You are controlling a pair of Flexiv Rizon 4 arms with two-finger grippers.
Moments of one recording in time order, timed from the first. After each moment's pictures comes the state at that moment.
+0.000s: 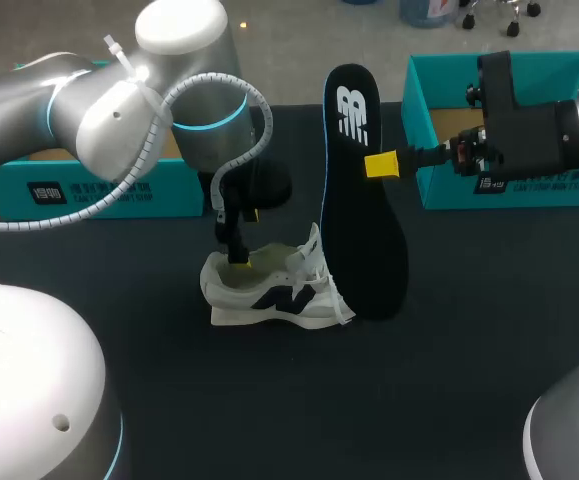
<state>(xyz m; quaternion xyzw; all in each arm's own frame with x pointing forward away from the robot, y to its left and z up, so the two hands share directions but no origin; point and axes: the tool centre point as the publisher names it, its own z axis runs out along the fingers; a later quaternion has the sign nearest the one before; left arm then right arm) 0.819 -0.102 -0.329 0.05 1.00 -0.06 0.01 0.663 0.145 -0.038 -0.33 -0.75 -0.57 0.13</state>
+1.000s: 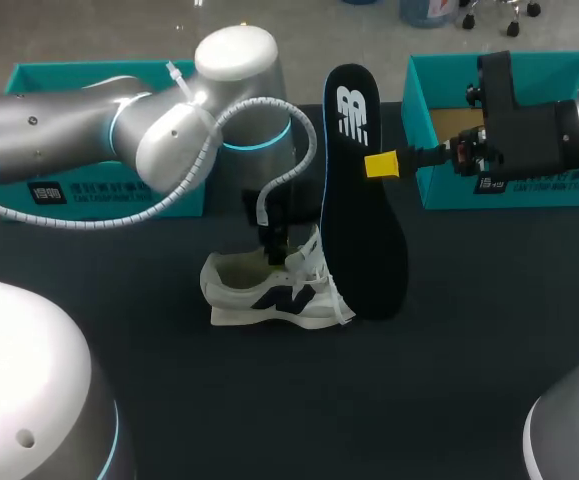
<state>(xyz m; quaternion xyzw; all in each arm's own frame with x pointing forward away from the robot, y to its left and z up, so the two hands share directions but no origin) 0.825 -0.152 -0.384 0.03 1.00 -0.06 -0.02 0.663 0.145 -0.038 -0.33 -0.75 -0.57 0.13</state>
